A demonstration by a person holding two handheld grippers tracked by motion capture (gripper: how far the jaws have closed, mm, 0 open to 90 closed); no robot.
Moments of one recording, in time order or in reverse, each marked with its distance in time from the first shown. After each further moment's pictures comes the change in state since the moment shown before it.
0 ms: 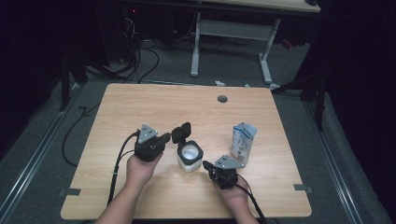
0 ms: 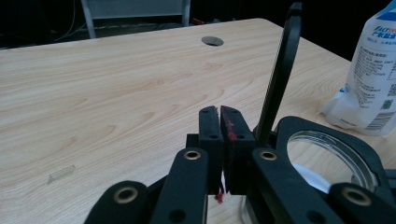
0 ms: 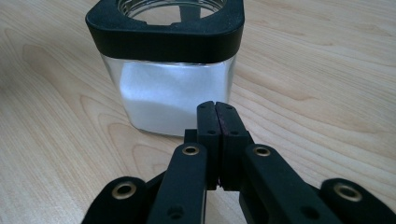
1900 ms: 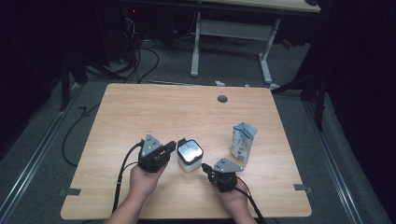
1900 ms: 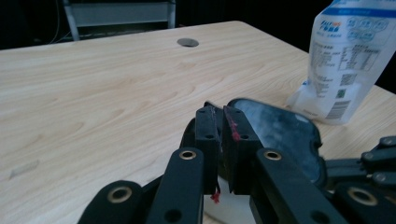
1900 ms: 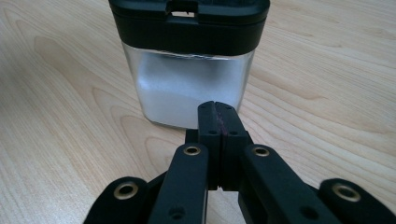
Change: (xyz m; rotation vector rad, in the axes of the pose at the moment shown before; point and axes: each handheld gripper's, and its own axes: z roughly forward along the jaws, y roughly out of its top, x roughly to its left) left arm -0.028 -0.020 -0.015 -0.025 -0.030 0.022; right arm 0.008 -0.003 -0.003 0.000 0.007 -0.031
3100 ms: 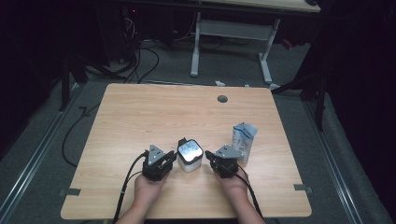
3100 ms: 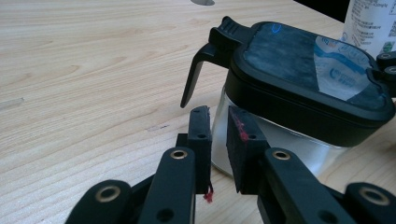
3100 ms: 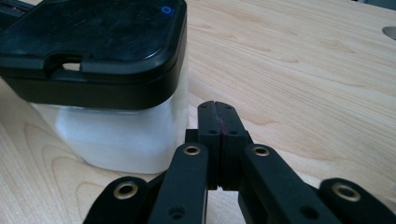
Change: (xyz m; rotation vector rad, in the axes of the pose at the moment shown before) left arm -0.003 -0.039 0.020 0.064 0.048 -0.037; right arm -0.030 0.019 0.017 -0.003 -0.075 0.031
